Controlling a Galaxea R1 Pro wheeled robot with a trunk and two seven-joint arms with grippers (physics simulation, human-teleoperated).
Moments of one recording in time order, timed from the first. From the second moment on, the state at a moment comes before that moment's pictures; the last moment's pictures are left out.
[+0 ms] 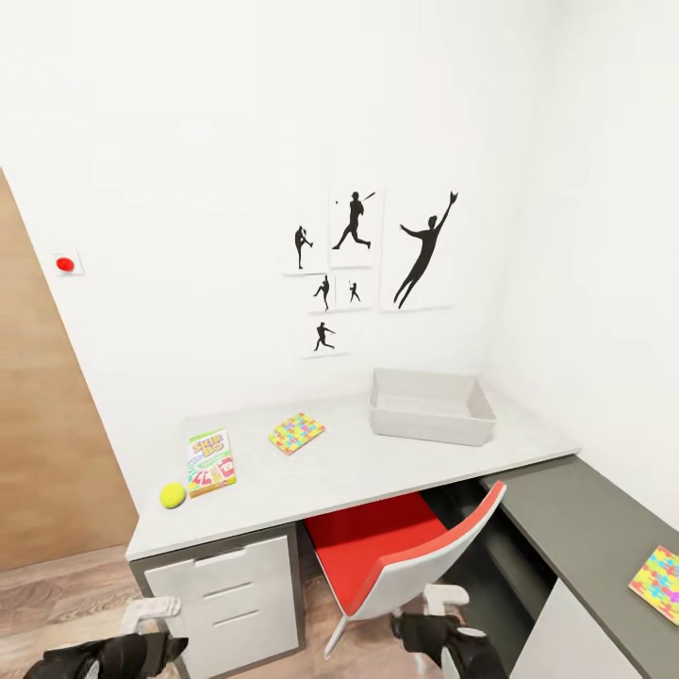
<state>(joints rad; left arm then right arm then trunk) -0.07 0.17 0.17 -1.22 0.03 0.74 -0.29 -0.22 0.13 -0.01 -0.91 -0.02 0.46 0.01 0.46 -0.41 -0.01</state>
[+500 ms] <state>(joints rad) -0.15 0.18 0.25 -1.43 0.05 0.93 -0.33 -0.22 0.13 0.01 -1.28 -0.12 0.59 0.01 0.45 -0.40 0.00</state>
